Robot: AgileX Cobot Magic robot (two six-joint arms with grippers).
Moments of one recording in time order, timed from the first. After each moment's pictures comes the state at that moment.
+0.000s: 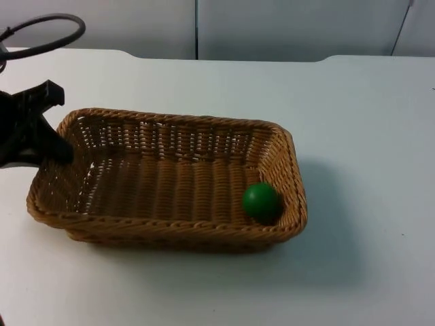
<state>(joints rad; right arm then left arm) 0.61 1.50 -1.80 0.16 1.13 -0.19 0.06 1.92 -0.90 -1.26 0.64 0.99</state>
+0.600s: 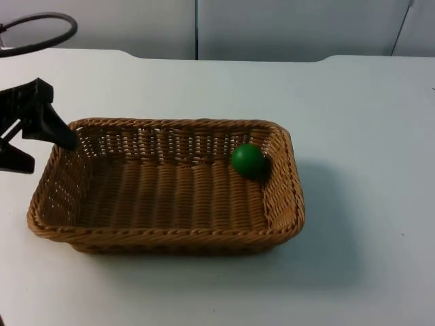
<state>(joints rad) 0.61 1.50 -1.80 0.16 1.13 -0.19 0.11 1.92 -0.93 -1.16 0.65 0.95</state>
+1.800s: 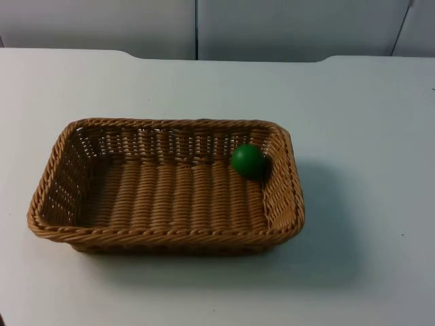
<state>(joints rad) 0.61 1.50 -1.80 0.15 1.08 -0.21 0.16 0.66 -0.78 -0.51 0.93 0.48</state>
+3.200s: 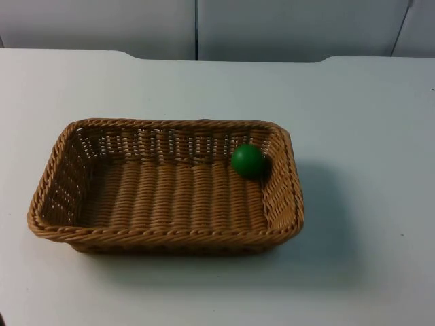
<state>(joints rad) 0.61 0.73 -1.22 -0.34 1.11 0.11 0.02 0.01 -0.54 -0.07 1.11 0.18</state>
